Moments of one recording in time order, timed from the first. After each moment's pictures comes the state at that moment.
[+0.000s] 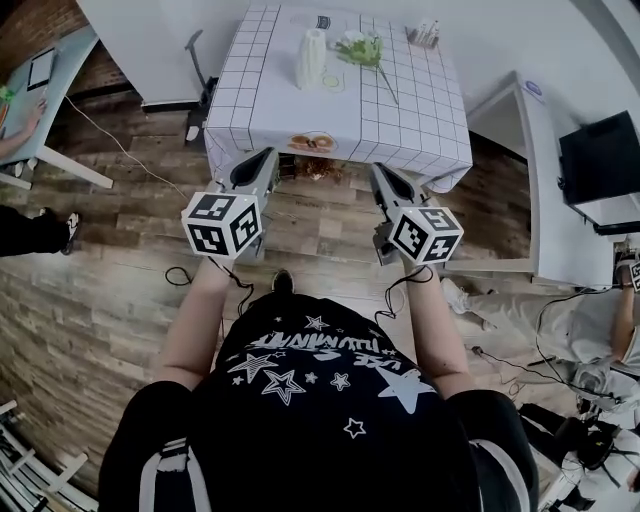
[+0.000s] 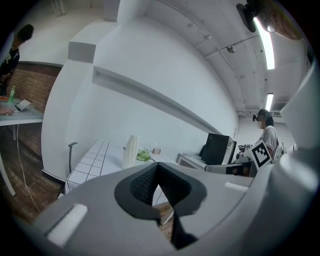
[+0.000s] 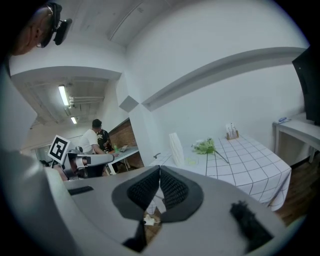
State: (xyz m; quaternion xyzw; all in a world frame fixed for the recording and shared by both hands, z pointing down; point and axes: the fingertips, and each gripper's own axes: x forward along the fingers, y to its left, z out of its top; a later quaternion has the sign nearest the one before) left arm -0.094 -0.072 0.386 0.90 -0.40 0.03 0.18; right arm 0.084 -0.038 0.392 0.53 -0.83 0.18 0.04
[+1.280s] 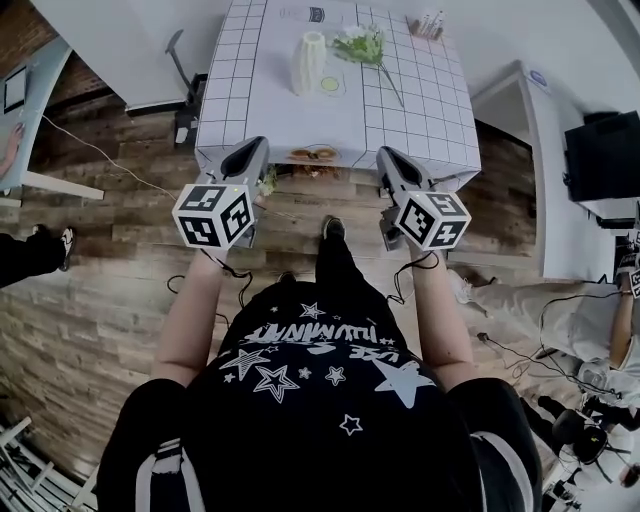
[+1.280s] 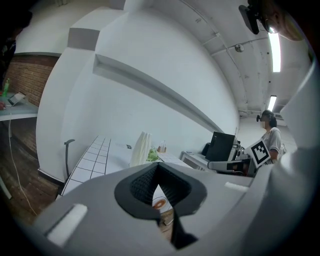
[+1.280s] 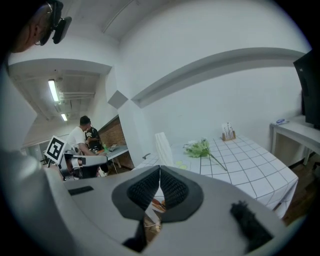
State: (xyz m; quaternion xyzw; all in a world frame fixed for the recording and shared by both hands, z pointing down) left arm -0.103 -0.168 0.413 0.90 -0.38 0.05 0.20; right arm 0.099 -0.128 0.409 0.56 -0.80 0.19 0.06
